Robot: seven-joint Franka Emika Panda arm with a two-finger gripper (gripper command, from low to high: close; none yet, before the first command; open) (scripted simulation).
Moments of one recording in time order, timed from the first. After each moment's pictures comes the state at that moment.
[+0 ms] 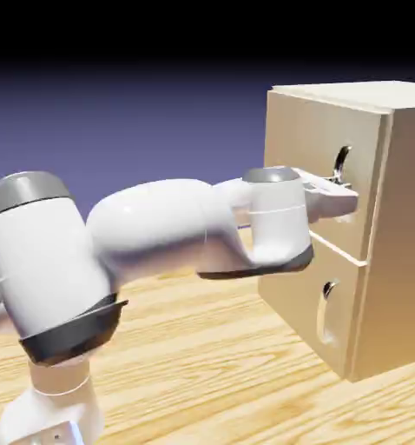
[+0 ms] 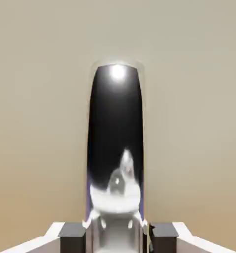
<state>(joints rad) 1.24 -0.95 -1.23 -2.33 -2.89 2.67 2.82</state>
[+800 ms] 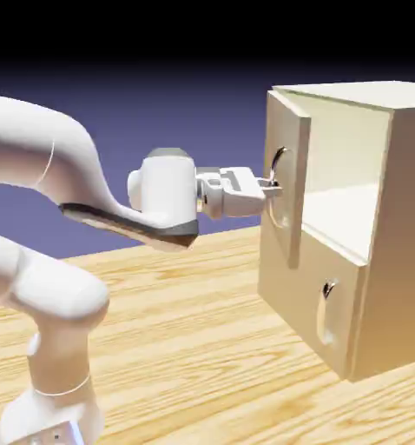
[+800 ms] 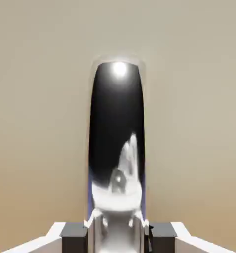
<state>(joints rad) 0.53 -0.87 -0.40 -2.82 -2.28 2.30 2.90</state>
